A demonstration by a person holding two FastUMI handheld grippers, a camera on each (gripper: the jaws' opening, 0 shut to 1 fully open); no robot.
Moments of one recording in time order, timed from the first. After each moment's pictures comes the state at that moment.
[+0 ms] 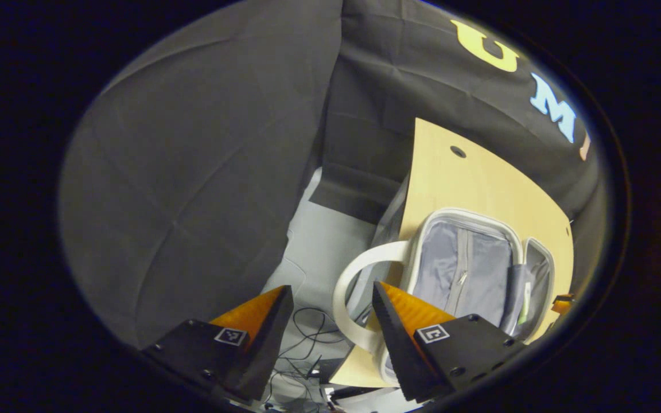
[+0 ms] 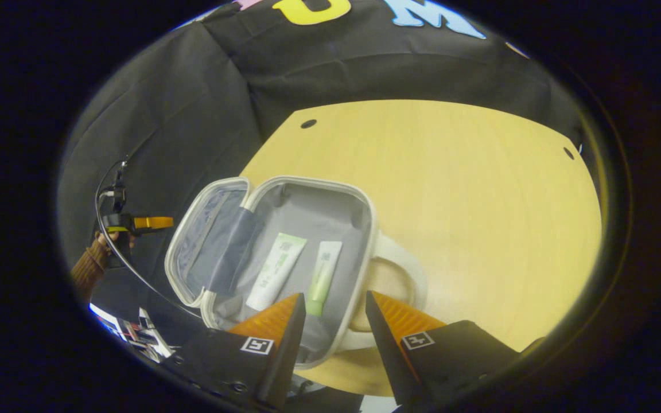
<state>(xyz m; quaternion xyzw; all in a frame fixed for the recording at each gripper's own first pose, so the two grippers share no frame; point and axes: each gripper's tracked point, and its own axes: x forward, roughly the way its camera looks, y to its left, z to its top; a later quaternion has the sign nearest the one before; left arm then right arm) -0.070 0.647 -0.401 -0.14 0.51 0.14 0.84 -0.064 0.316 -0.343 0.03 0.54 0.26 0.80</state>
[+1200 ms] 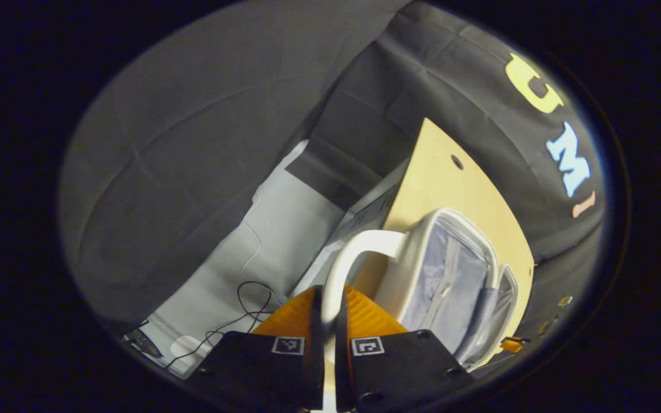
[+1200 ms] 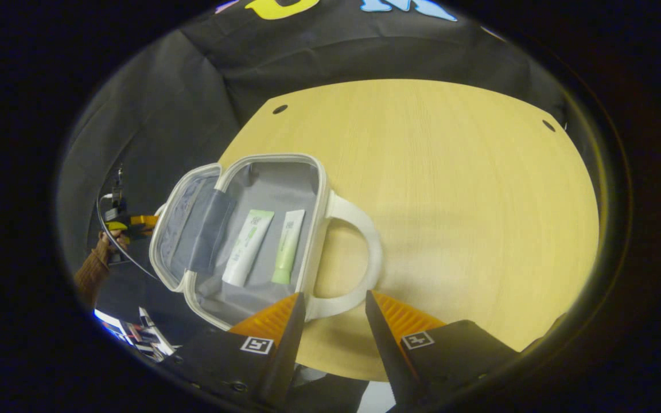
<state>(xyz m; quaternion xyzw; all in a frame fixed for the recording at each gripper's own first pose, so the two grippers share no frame) -0.065 0.596 -0.398 -0.28 0.50 0.11 0.81 -0.081 0.270 -0.350 0.05 0.57 0.24 0.78</state>
